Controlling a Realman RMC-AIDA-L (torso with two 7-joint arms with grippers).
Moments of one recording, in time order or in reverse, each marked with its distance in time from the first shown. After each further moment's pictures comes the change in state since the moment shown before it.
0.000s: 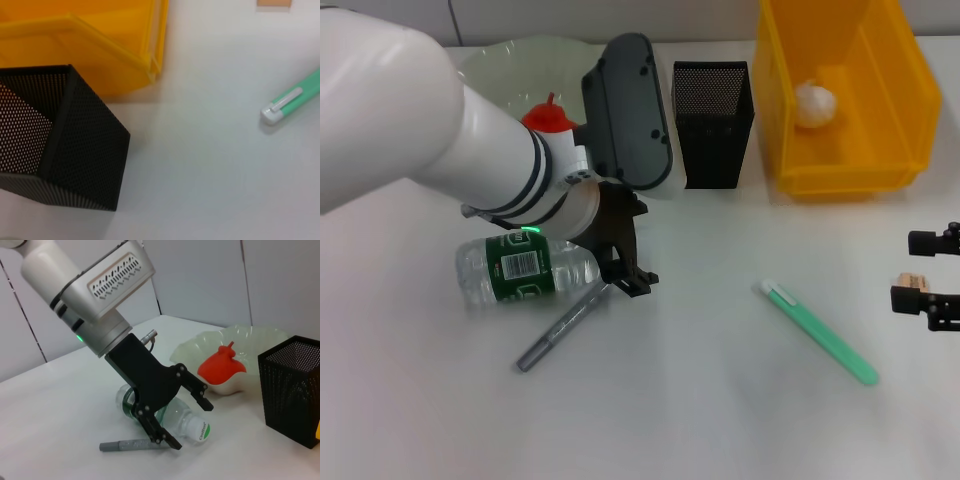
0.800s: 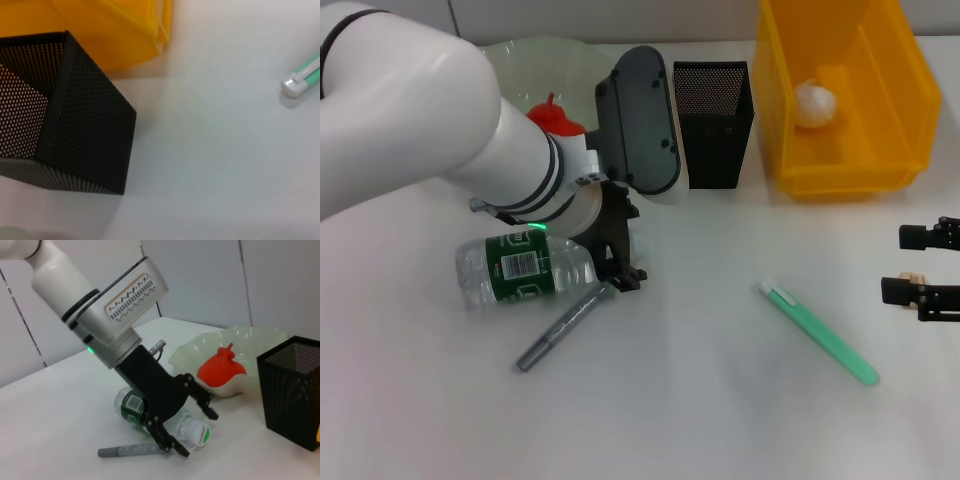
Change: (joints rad) left arm -0.088 0.000 0.032 -0.151 0.018 -0.060 -0.005; right arm 0.026 0.000 0.006 0.039 -0.009 0.017 0.006
